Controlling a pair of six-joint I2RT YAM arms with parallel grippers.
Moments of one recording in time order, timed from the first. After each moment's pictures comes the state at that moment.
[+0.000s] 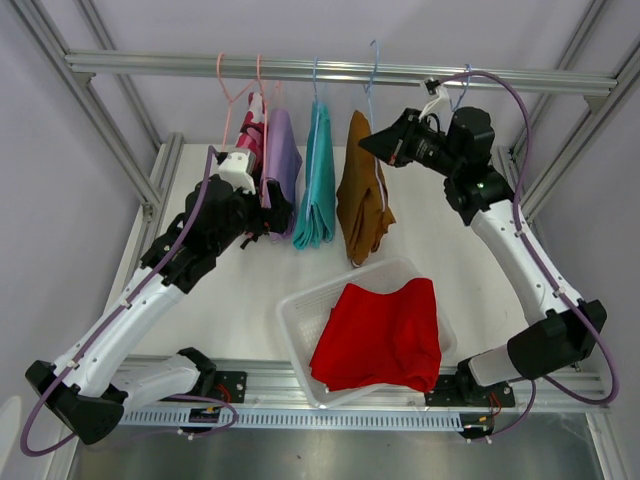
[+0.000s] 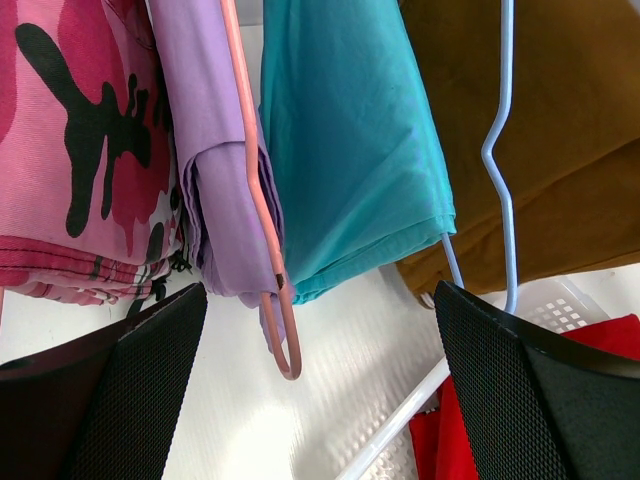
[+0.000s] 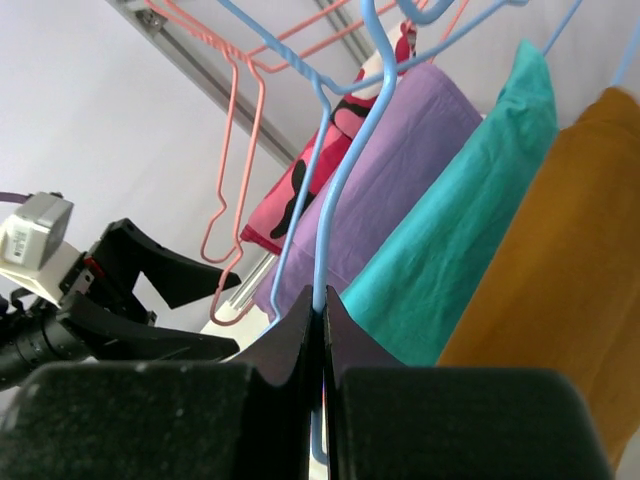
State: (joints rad) left arm -0.58 1.04 1.17 -0.46 -0.17 -0.29; right arm 0.35 1.45 1.53 -0.08 -0.57 0.59
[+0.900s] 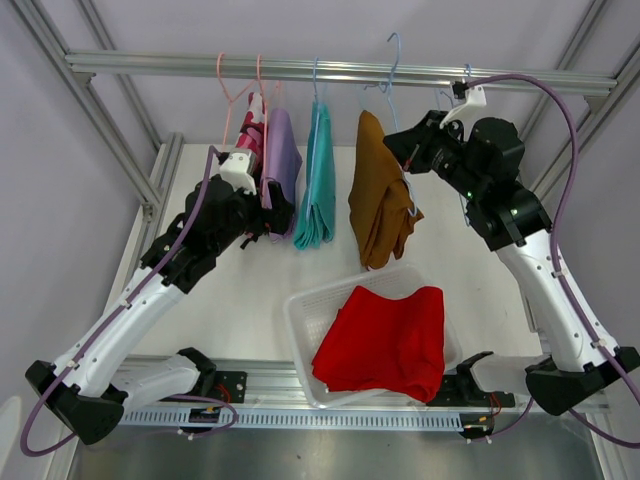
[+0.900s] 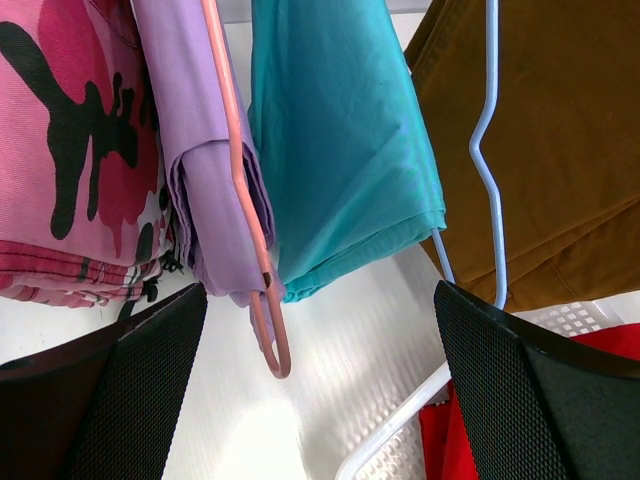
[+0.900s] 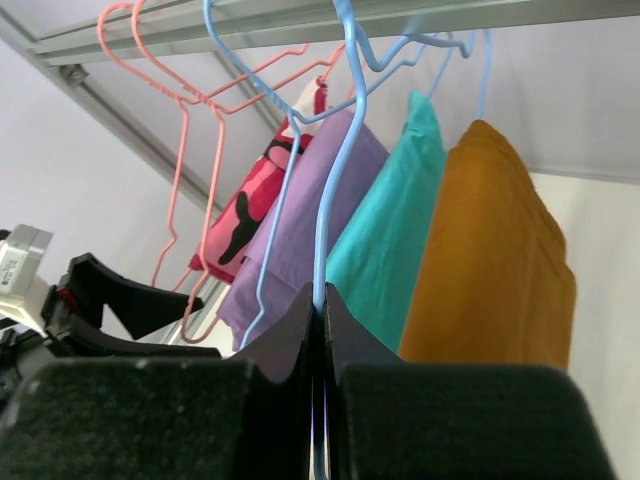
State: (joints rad) left arm -0.58 1.04 1.17 -0.46 -0.15 -0.29; right arm 0.45 1.27 1.62 -0.36 -0.18 0.47
